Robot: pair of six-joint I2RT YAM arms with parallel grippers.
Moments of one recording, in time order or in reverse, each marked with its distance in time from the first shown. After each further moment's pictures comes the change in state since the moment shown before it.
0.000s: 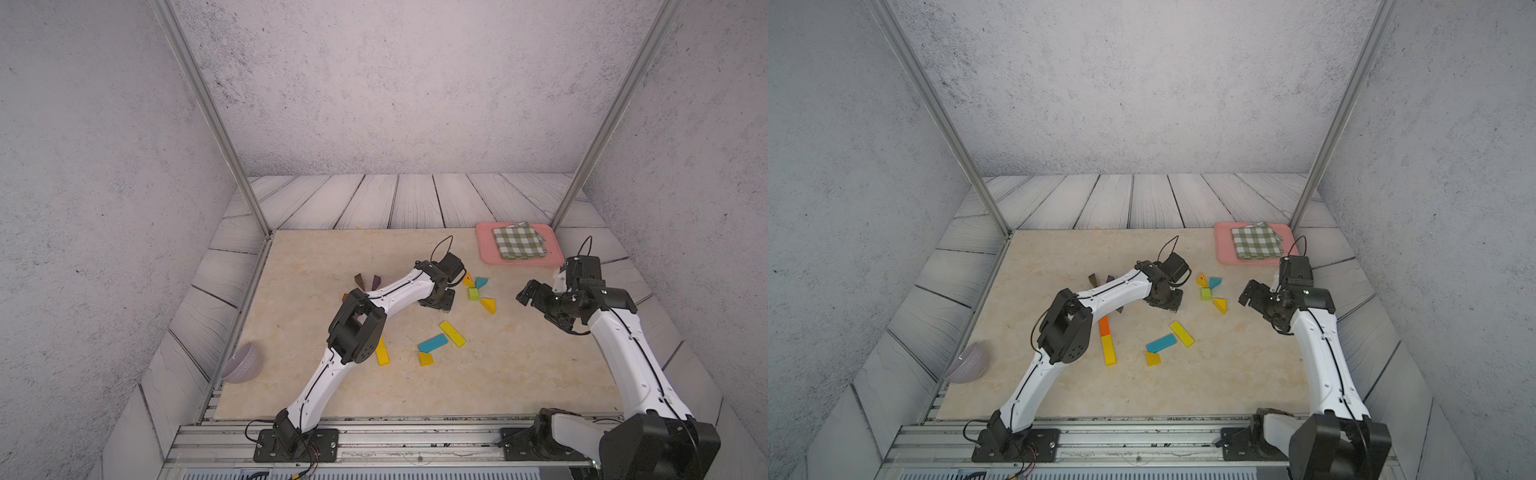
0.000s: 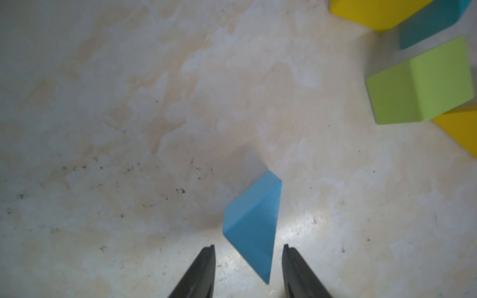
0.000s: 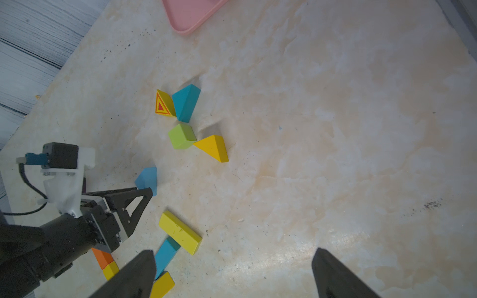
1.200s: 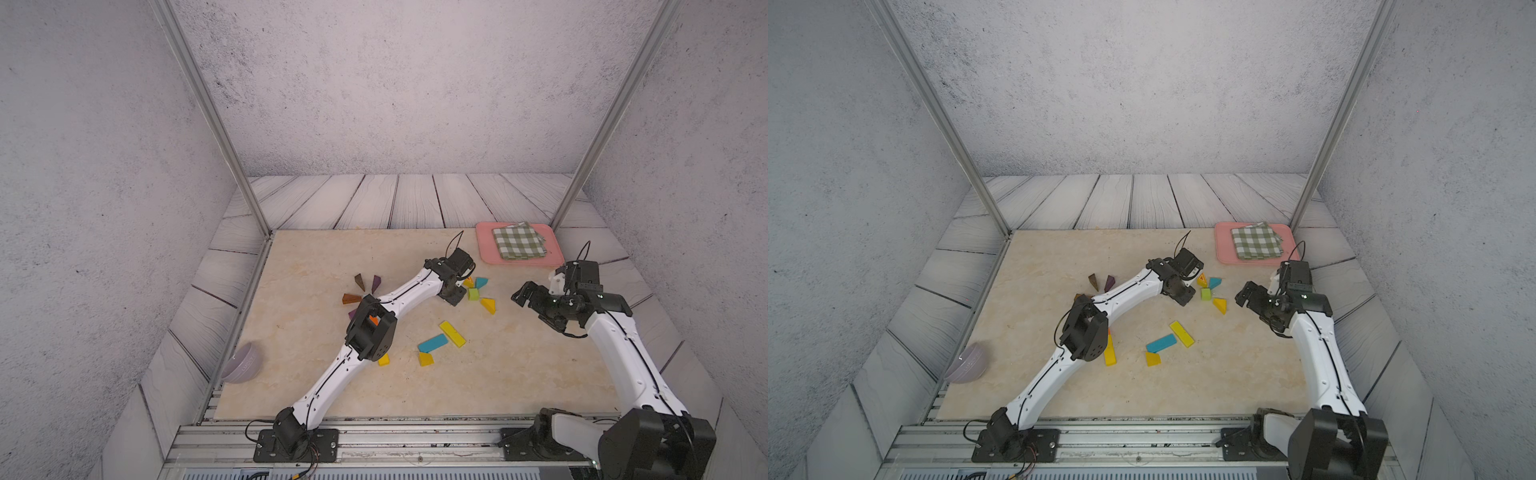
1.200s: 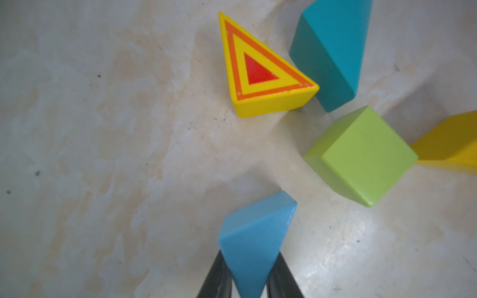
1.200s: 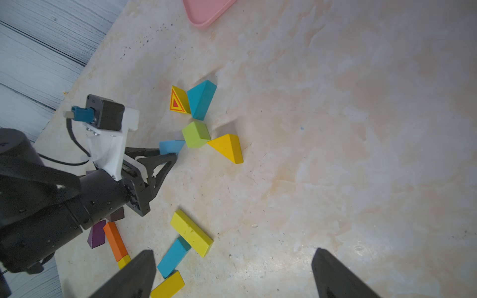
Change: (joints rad) left arm -0.002 0.260 0.396 -0.034 0.005 0.424; right arm -0.021 0.000 -0.074 0.098 -0.097 -0.004
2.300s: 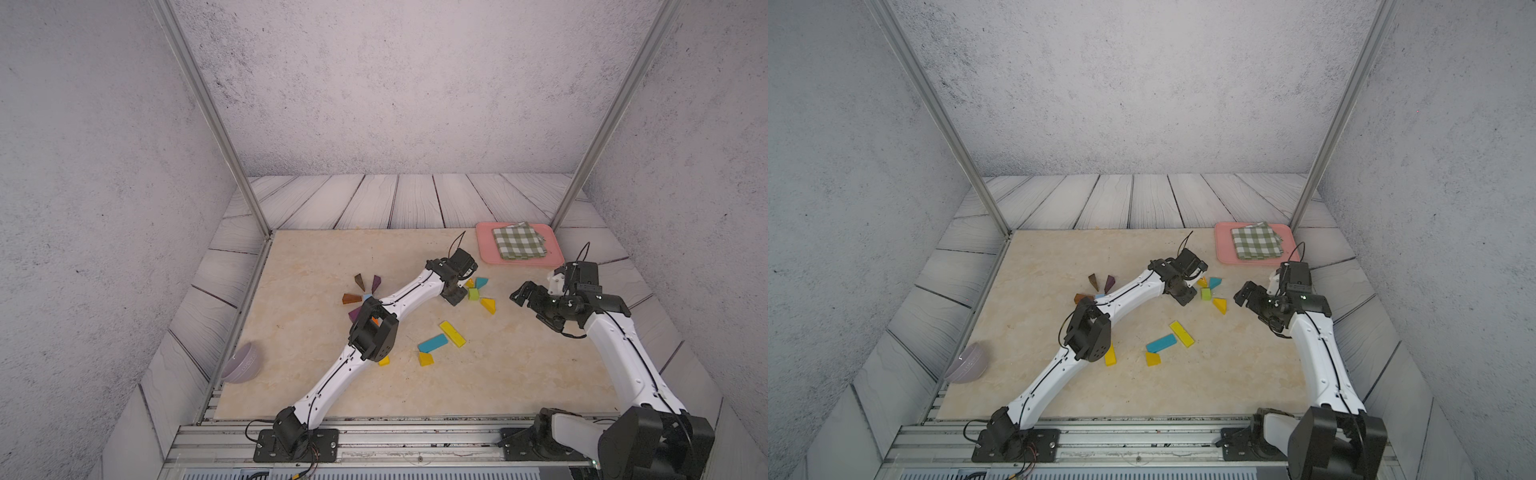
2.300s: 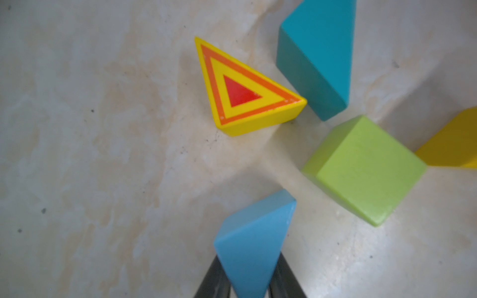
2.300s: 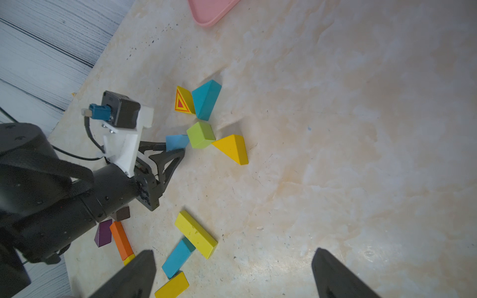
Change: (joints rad) left arm 0.000 0.058 0.084 -0.006 -0.013 0.098; right arm -0.003 0.003 -0.017 0.029 -0.027 0.009
